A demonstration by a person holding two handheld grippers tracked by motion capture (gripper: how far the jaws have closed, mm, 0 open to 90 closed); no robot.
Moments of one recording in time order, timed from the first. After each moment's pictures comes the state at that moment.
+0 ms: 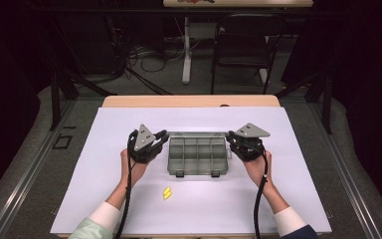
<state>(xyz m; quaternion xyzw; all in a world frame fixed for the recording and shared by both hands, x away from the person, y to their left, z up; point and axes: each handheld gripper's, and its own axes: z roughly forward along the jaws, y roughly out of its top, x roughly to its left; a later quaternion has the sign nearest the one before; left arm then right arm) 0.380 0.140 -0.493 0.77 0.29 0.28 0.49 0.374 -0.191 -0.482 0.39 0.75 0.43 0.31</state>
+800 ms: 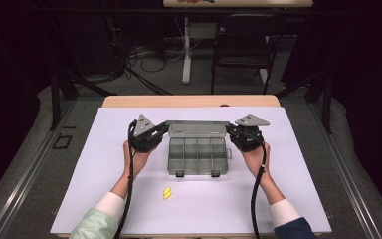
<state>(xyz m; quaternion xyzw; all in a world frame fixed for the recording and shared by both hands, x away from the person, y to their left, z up) 0.412 0.141 -0.491 0.76 0.33 0.26 0.50 0.398 -0.192 -0.474 0.42 0.74 0.43 0.30</state>
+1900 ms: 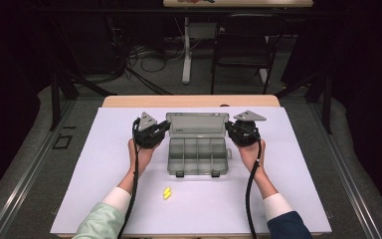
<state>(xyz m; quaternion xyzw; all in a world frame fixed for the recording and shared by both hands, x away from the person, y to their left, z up) 0.434 0.135 -0.507 0.75 0.37 0.24 0.50 0.422 -0.189 -0.488 0.46 0.73 0.43 0.28</state>
